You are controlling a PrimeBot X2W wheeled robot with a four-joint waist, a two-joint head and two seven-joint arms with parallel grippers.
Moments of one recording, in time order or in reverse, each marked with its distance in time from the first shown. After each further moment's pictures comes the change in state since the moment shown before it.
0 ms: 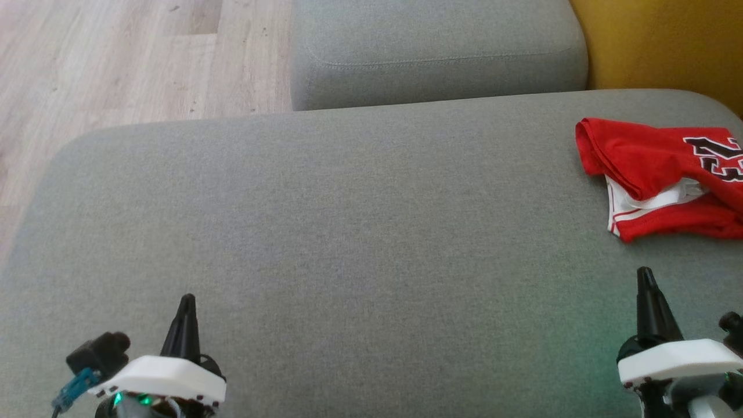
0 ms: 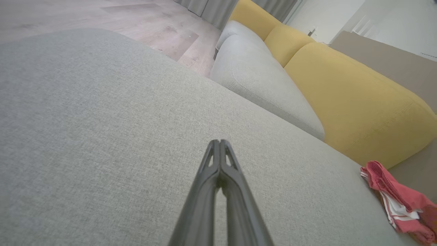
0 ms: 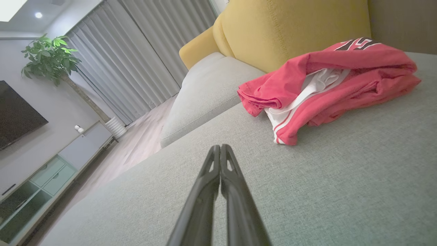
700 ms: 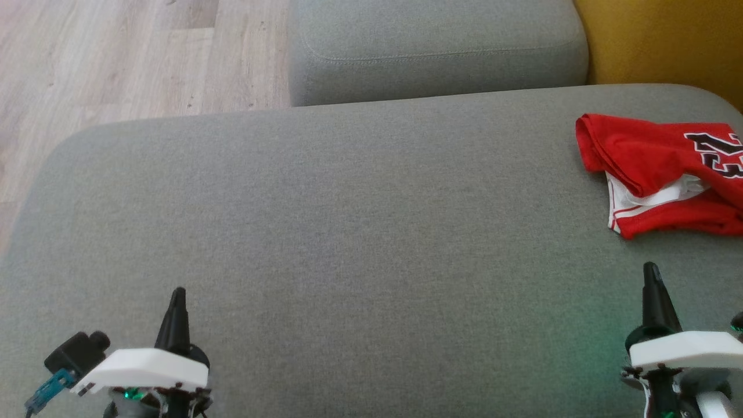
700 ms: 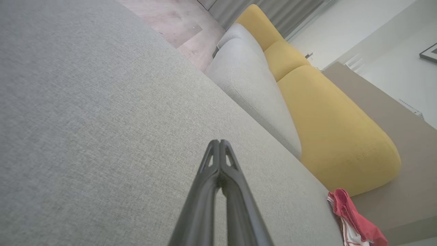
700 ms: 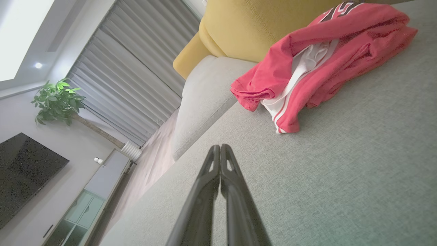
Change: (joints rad) left arm -0.019 0.000 0.030 -0.009 -0.227 -0.010 0.060; right arm -0.020 0.028 -0.034 -0.007 0.203 0.000 0.060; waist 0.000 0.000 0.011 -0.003
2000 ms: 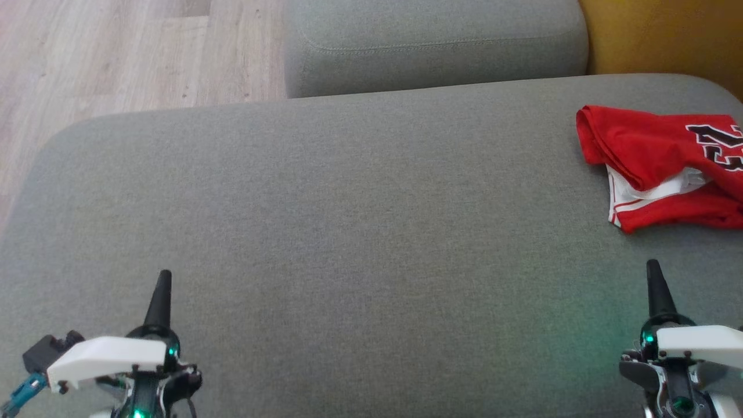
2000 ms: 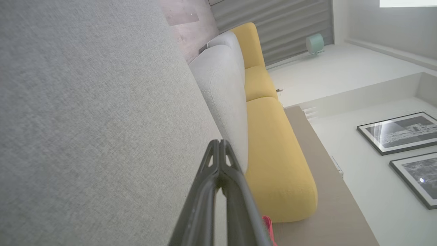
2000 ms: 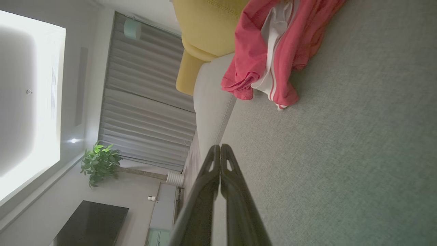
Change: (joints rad) left arm -0.040 0.000 0.060 -0.015 -0.458 -0.035 0.113; right arm -0.024 0.052 -0.066 -0.009 0.407 0.000 0.109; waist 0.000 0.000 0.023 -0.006
